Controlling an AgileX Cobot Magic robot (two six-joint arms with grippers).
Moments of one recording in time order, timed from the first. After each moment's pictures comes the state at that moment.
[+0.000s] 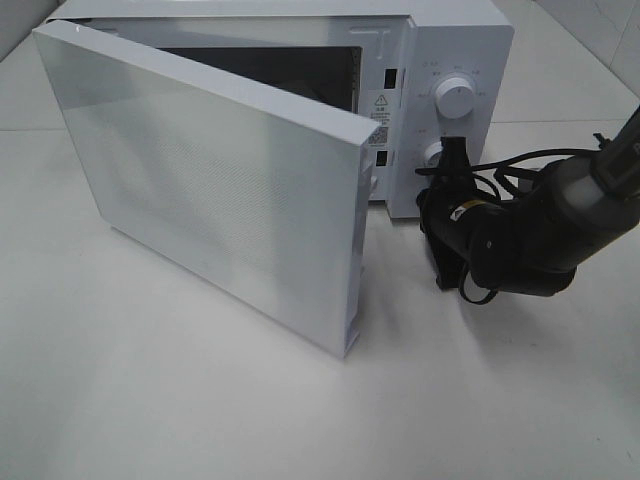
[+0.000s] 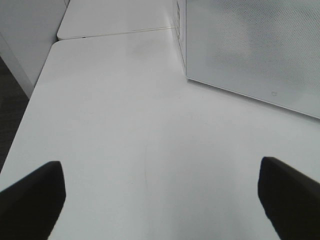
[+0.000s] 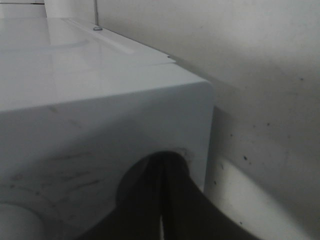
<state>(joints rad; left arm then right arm) 0.05 0.00 -0.50 -0.10 1.04 0.18 0.43 2.15 -0.85 0.47 -0.87 1.39</state>
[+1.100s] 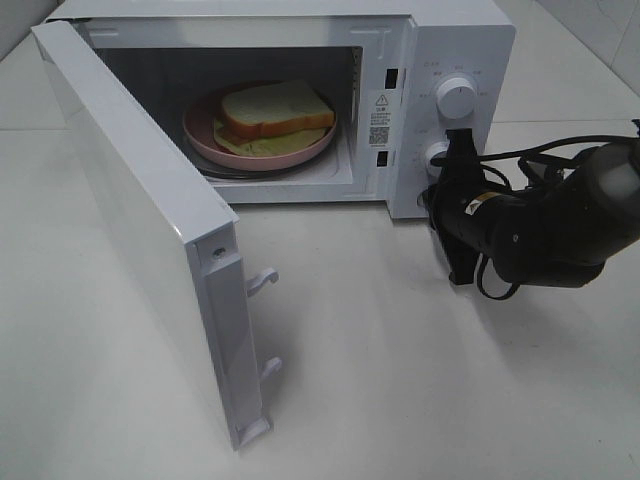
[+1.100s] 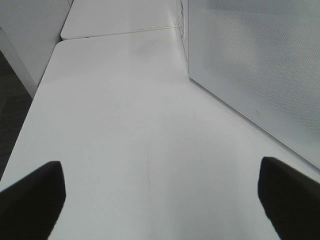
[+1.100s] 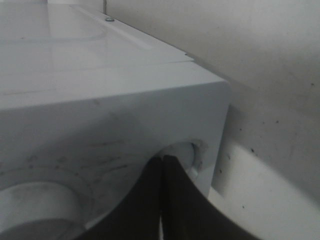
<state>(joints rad) 0.05 0.00 -0.50 -0.09 1.04 0.18 0.40 2.06 -0.78 0.37 -0.82 1.38</state>
